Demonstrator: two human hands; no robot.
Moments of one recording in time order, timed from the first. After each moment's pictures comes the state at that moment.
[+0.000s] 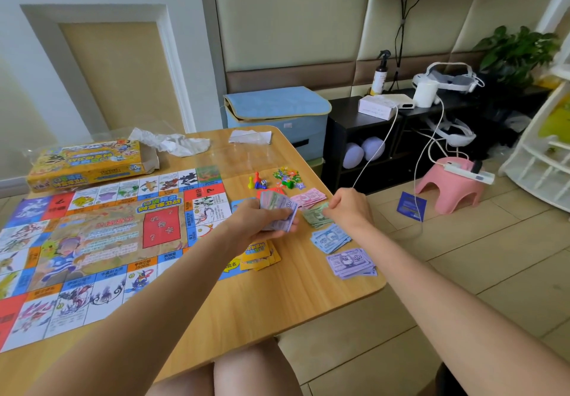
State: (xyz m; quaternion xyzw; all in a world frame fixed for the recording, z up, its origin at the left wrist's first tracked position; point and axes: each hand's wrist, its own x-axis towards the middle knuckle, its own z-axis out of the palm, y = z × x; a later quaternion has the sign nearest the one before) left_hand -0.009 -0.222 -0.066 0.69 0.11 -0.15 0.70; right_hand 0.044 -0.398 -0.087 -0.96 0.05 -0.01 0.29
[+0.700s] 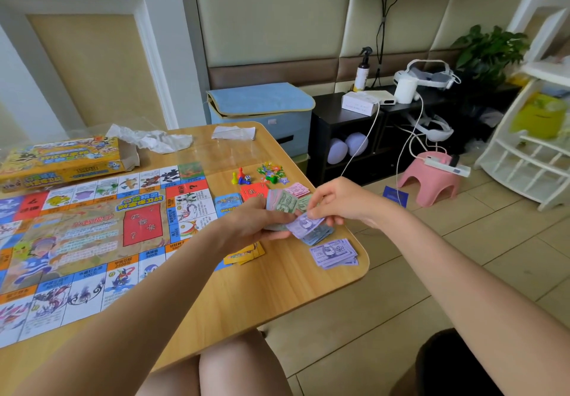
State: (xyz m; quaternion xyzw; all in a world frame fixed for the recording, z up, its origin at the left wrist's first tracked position) left_hand -0.015 -0.242 -0.065 0.68 0.04 -0.23 0.69; right_hand 0.013 -0.427 -0.038 -0.88 -0.13 0.19 0.42
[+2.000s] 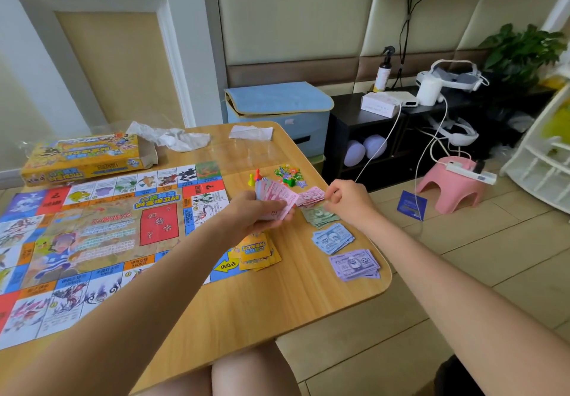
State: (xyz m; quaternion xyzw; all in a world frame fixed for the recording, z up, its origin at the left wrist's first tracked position) left_hand -0.001 -0.211 -0.064 0.67 0.09 -0.15 0.72; right_hand 0.062 -0.408 -0.088 -0.94 -0.07 0.00 0.33
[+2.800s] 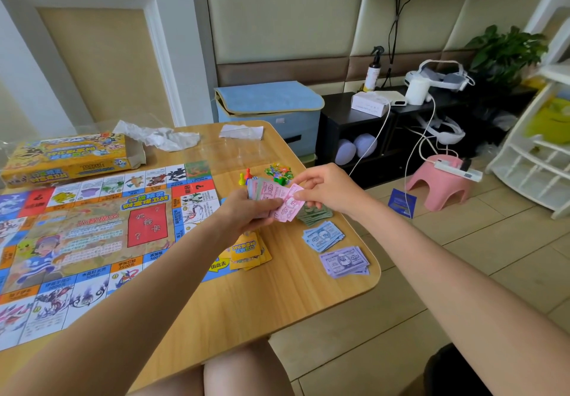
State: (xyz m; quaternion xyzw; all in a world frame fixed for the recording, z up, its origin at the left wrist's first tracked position) left_hand 0.001 -0.221 -0.064 0.69 0.13 -0.12 0.71; right_hand 0.046 -0.393 -0.046 -0.87 -0.18 0.09 0.46
